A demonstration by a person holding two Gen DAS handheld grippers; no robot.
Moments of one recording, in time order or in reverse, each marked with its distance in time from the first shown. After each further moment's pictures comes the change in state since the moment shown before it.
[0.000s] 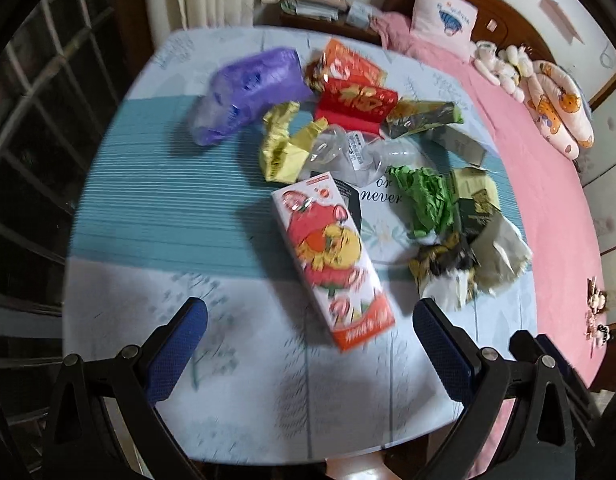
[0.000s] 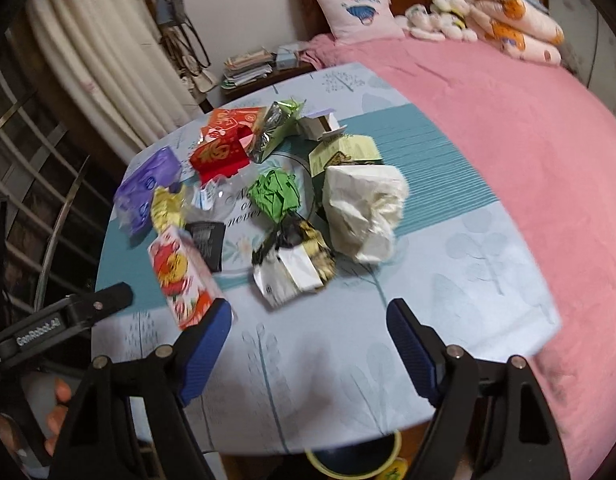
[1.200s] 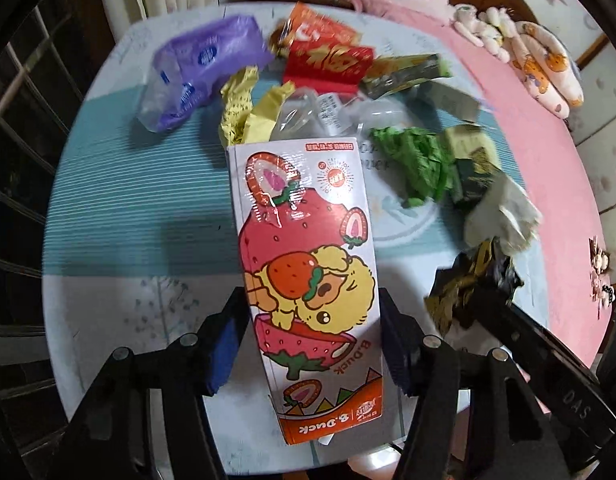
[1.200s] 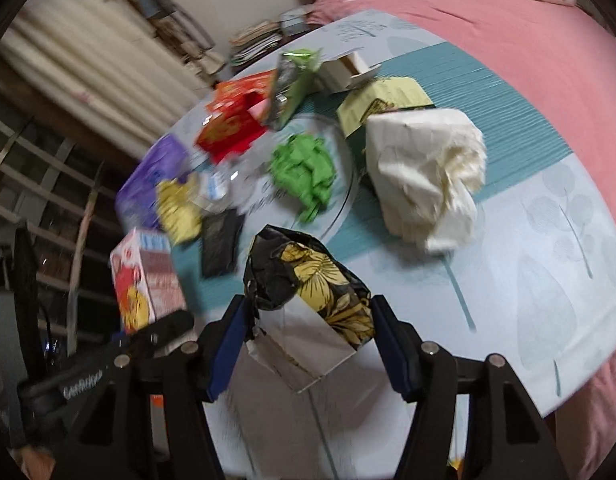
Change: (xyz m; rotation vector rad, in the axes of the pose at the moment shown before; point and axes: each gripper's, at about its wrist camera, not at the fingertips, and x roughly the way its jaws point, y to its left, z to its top) left arm 0.024 -0.032 -0.024 0.127 0.046 -0.016; right arm 0.032 -0.002 -0.008 0.068 0.128 0.210
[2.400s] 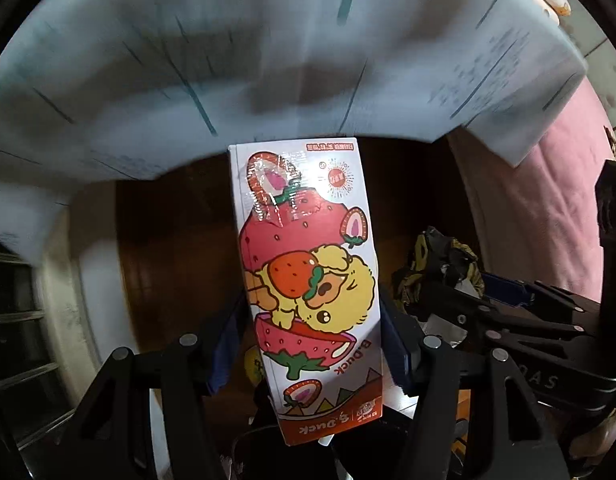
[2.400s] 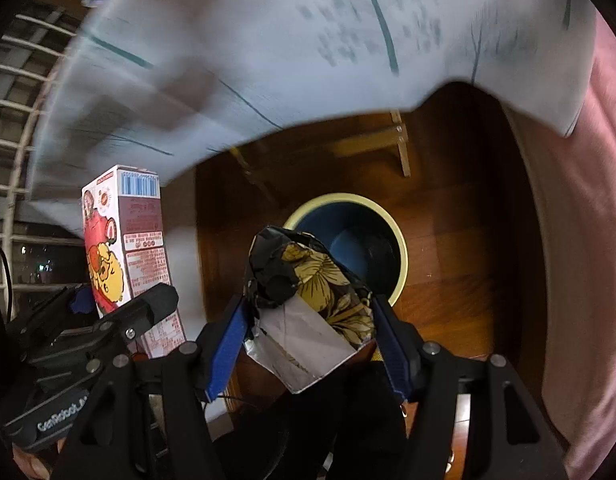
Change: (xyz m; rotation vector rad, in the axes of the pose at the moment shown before) left arm 0.111 -0.048 -0.316 0.104 0.180 0.046; right arm 0.067 -0.160 -0.264 -0.074 0.350 -0.071
